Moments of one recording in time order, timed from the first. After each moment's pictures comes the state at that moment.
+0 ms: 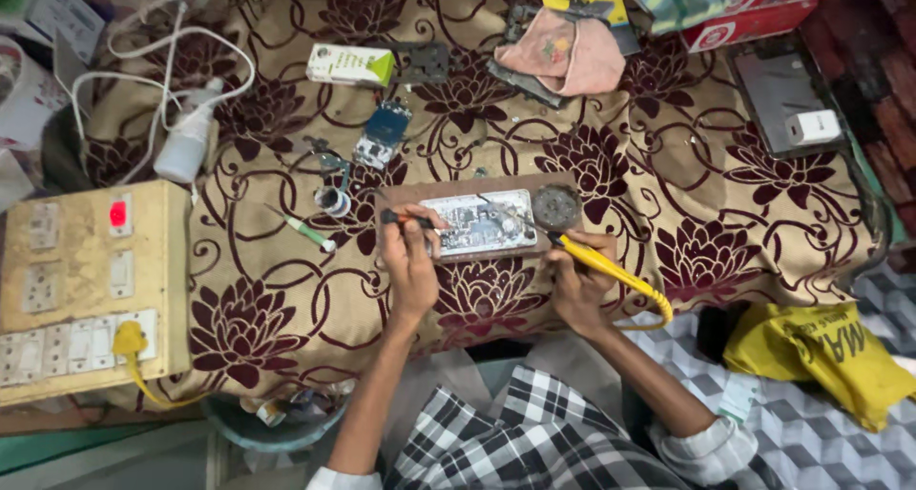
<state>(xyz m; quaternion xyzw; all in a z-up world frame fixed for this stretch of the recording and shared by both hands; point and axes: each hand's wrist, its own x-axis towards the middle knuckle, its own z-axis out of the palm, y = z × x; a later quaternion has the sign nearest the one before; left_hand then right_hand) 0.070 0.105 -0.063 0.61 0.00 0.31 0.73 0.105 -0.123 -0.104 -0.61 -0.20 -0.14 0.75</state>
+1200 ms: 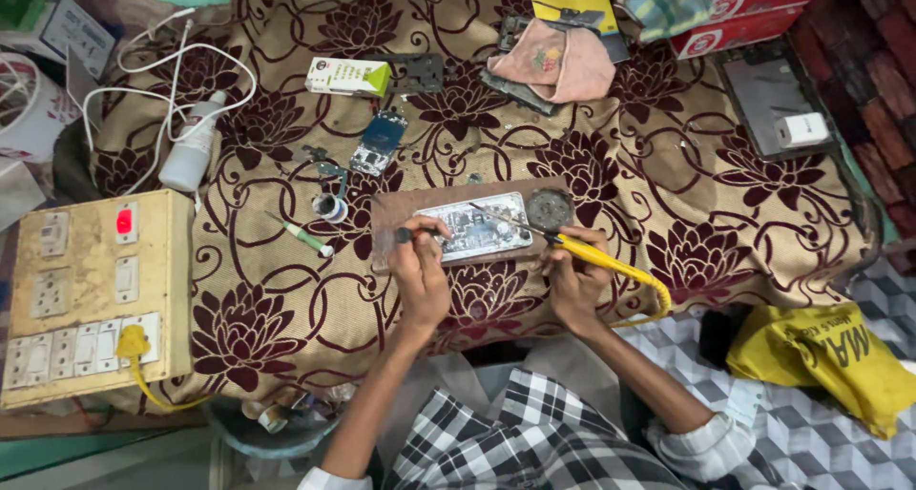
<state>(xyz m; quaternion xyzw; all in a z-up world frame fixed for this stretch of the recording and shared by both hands) 0.065 0.083 -0.054 0.70 0.00 0.36 0.62 0.121 -0.124 -0.115 -0.55 -0.17 -0.13 0.81</state>
